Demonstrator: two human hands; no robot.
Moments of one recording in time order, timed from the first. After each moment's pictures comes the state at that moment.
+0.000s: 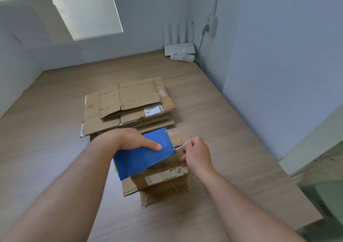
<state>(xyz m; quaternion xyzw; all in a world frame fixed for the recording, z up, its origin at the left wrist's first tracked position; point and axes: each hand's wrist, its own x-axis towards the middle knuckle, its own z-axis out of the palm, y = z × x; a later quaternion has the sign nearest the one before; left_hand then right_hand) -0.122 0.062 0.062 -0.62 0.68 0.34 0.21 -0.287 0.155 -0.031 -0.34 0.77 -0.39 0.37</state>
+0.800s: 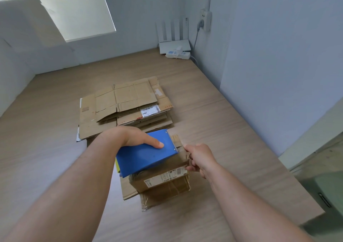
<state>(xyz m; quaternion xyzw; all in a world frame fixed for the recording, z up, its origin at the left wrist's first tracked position) -0.138 0.045 0.060 -0.63 0.64 0.36 0.25 -0.309 0.149 -0.047 -0.17 0.71 -0.41 0.55</state>
